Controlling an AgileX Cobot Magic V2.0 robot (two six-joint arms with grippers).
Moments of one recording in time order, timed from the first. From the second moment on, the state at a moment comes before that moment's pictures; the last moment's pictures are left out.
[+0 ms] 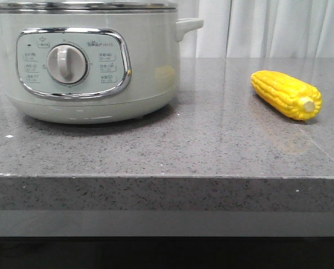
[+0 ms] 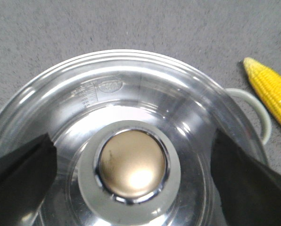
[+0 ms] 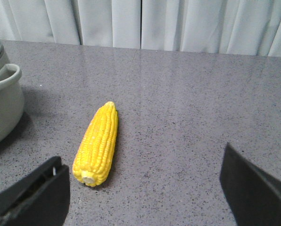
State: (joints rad) left arm -0.40 1.68 -1.86 -0.12 1.03 0.10; right arm 0.01 0.45 -0.53 0.17 0.38 -0.12
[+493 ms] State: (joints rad) left arm -0.40 1.73 -1.88 -0.12 1.08 0.10; right arm 0.01 0.45 -0.53 0.17 0.38 -0.12
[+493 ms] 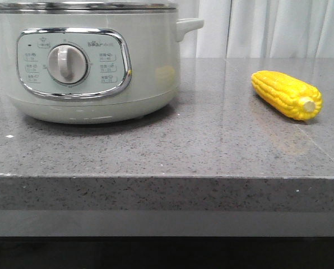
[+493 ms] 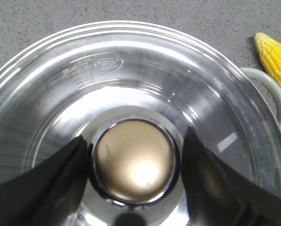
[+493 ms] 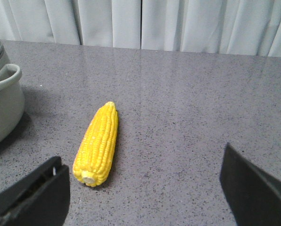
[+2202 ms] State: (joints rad) left arm -0.40 0.58 -0.87 -0.11 0.91 0.15; right arm 0.01 0.80 -0.56 0.17 0.33 -0.12
